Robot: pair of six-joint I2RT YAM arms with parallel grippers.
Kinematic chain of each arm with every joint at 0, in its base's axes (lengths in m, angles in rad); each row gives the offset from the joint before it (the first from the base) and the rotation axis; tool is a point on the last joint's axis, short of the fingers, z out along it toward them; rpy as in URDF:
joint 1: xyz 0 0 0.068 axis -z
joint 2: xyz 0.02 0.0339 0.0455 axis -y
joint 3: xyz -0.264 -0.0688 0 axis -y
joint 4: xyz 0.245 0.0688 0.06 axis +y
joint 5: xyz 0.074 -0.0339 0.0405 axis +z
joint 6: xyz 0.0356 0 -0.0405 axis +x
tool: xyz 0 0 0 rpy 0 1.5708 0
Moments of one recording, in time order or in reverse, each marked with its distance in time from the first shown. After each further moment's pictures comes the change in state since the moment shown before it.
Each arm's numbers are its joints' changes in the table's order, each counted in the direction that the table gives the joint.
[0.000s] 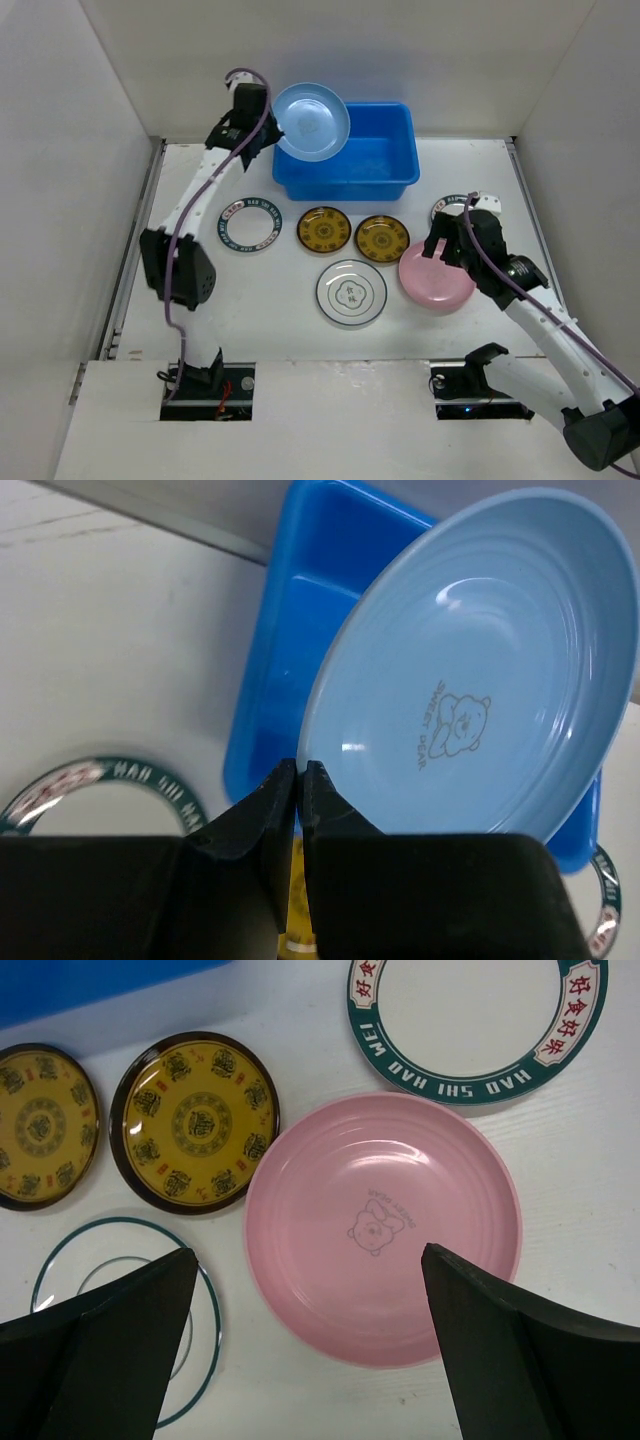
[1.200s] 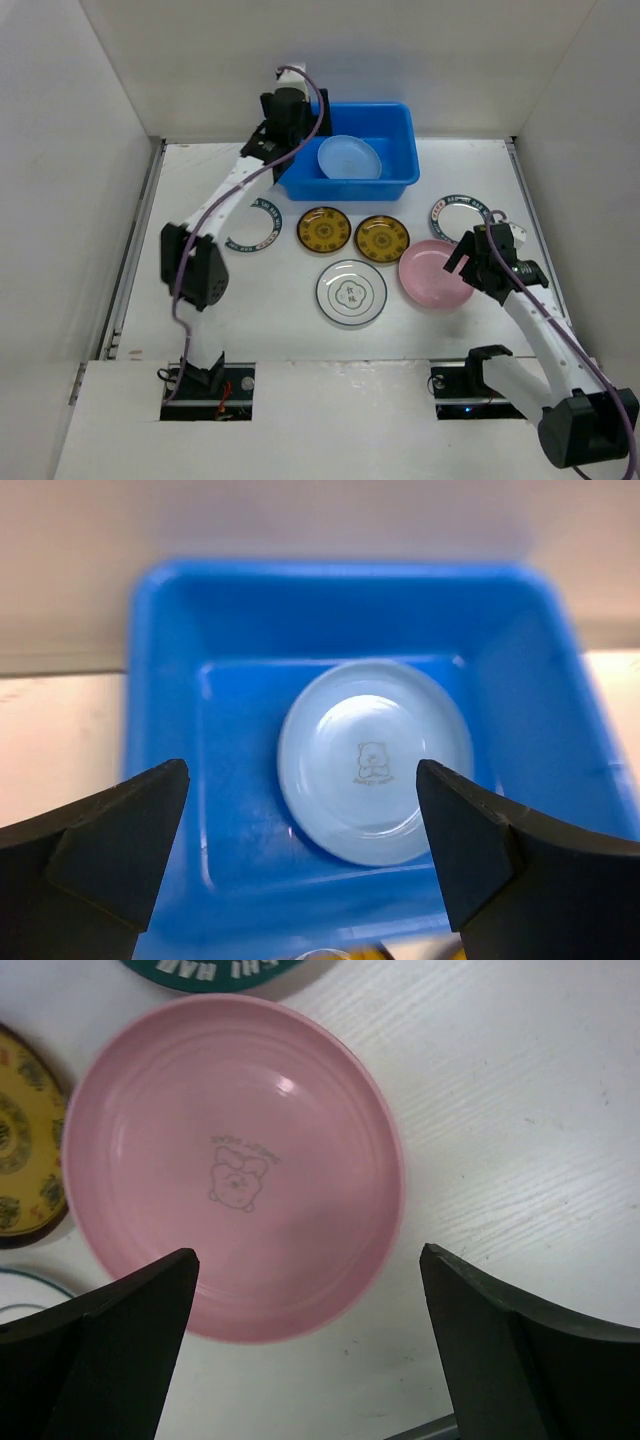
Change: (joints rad) left arm 0.163 -0.216 0.052 -0.368 0.047 0.317; right arm 0.257 -0.001 -0.116 0.146 0.057 0.131
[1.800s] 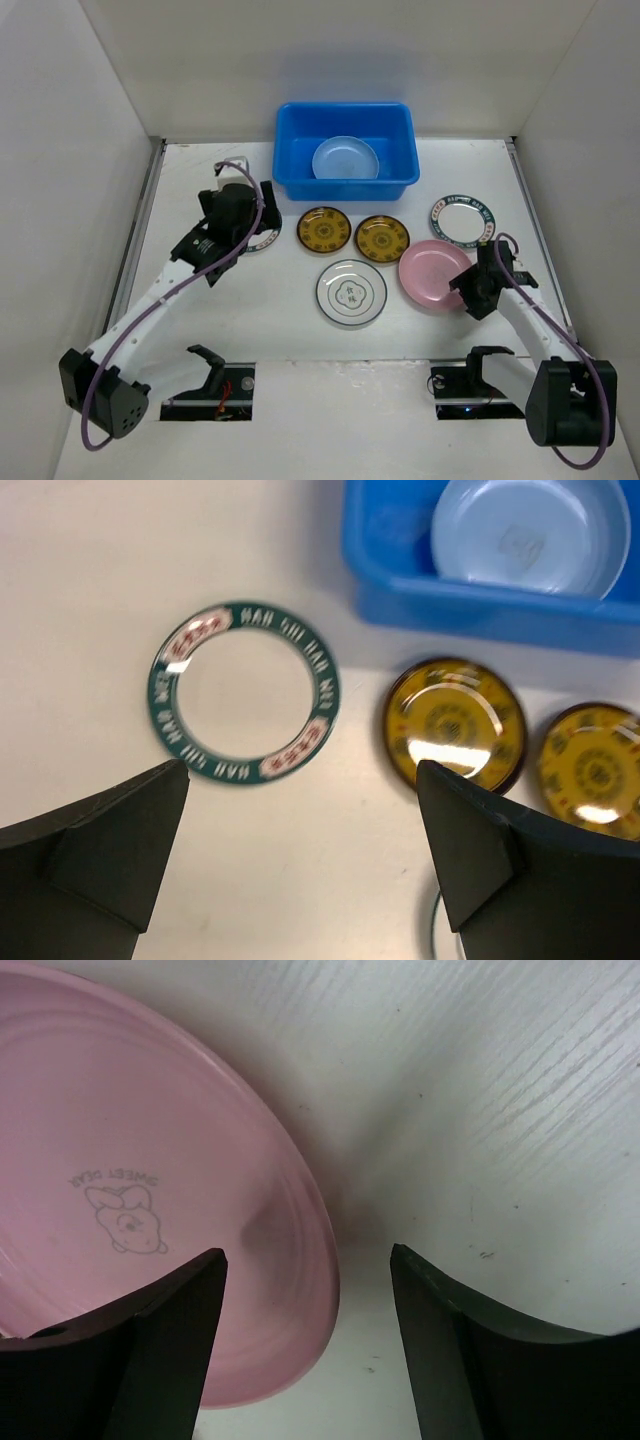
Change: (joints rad) left arm 0.060 0.899 -0.875 0.230 0.227 -0.124; right arm 0.178 -0.103 -0.224 -0.108 0.139 0.324
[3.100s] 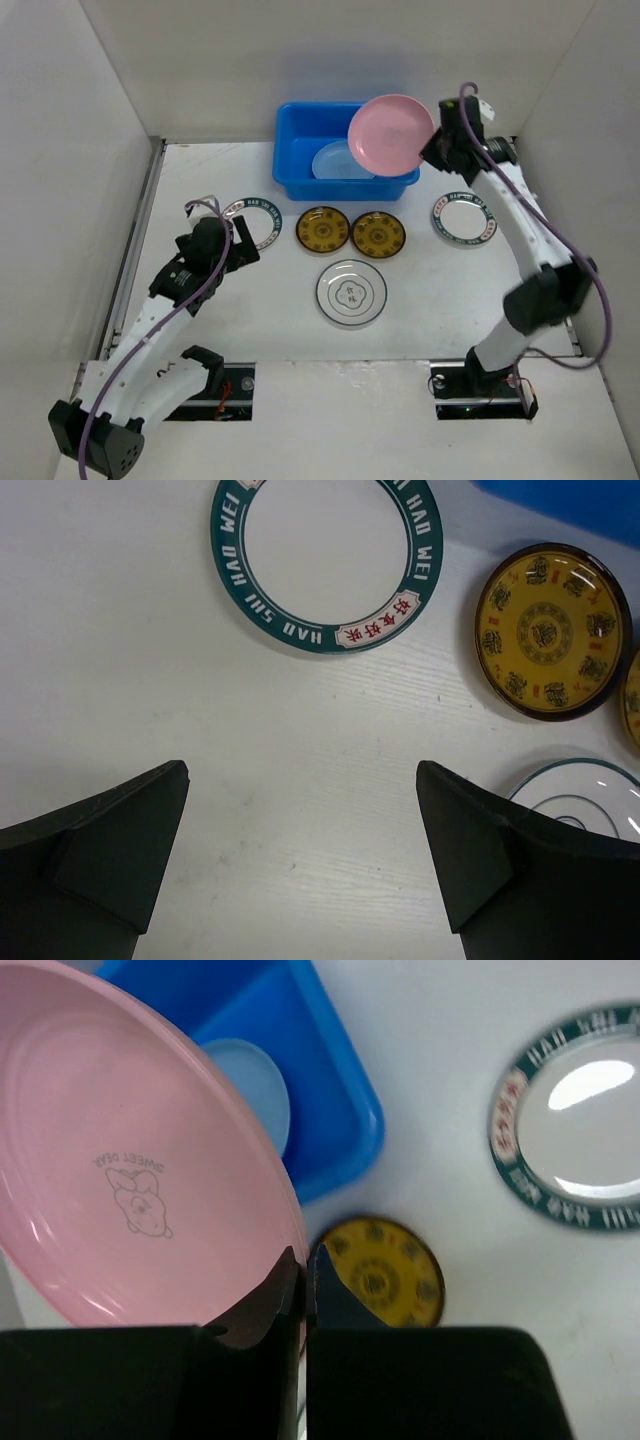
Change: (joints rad) left arm -0.124 0.243 -0.219 0.238 -0.104 -0.163; right arm -0.302 -0.565 1.173 0.103 -0.136 -0.157
